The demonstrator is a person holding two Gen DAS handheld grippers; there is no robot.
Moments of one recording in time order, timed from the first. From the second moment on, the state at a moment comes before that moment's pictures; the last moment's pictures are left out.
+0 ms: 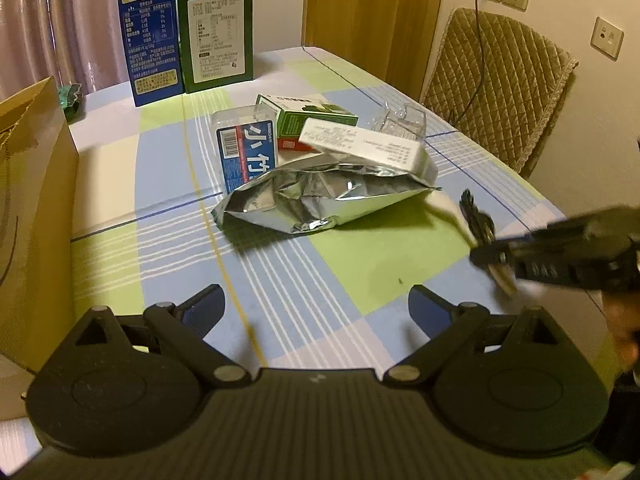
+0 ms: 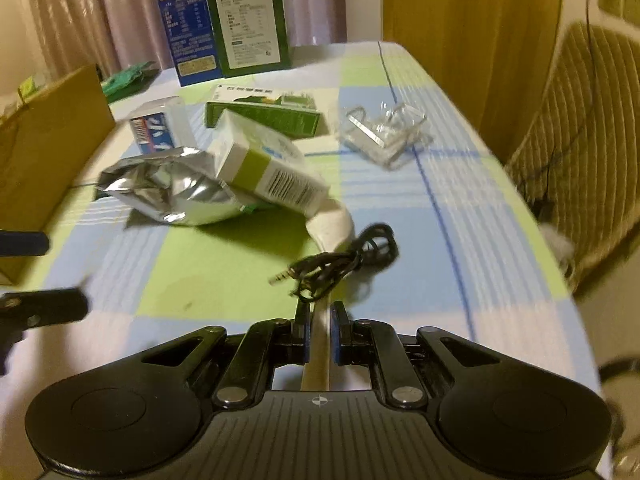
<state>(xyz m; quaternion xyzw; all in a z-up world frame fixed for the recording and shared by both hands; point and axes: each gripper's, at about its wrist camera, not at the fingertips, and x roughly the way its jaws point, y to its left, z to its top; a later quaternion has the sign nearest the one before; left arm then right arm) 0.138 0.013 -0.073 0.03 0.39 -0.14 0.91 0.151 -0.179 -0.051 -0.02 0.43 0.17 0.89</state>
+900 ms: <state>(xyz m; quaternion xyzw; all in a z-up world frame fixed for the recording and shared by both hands) 0.139 -0.079 -0.105 -0.02 0.43 -0.18 0.88 0.132 -0.239 -0.029 0.08 0.39 0.10 0.91</state>
